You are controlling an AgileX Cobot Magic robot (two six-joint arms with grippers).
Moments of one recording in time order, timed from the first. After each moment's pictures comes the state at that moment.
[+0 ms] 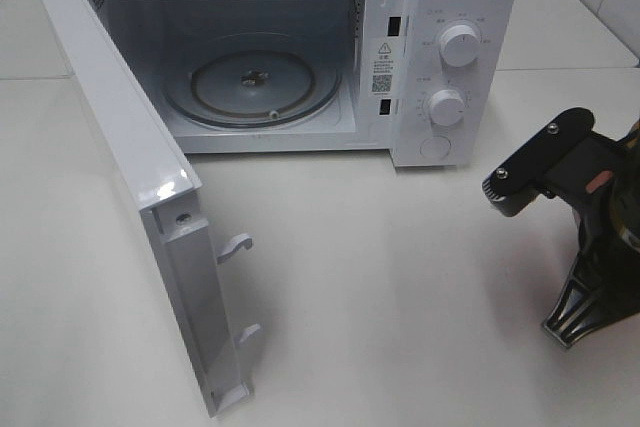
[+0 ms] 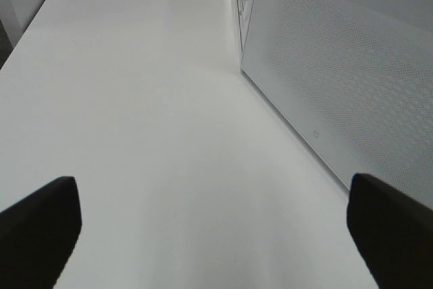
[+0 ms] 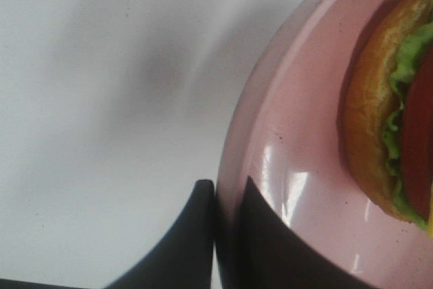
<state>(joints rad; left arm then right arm) 0.03 -0.01 -0.52 -0.10 1.07 -0.01 0.75 1.40 -0.65 -0.67 0.93 0.52</state>
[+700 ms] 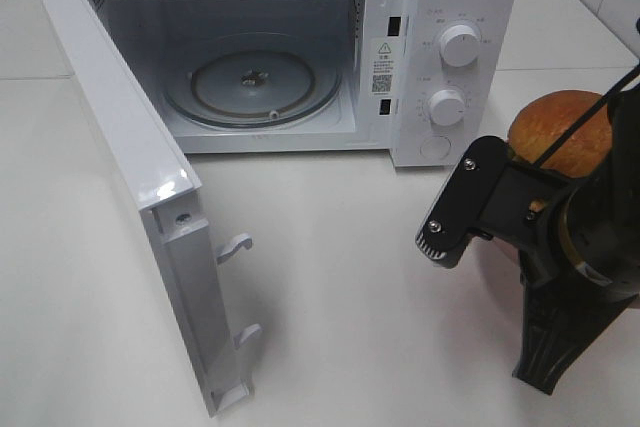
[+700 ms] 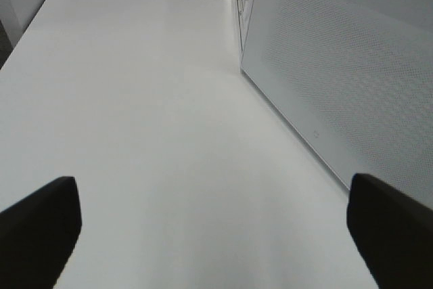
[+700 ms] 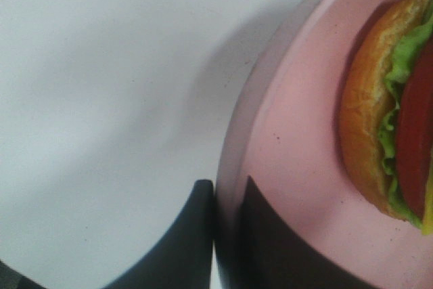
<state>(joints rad) 0.03 -0.01 -0.52 -0.10 1.07 -0.01 0.90 1.40 -0.65 -0.68 0.83 0.33</state>
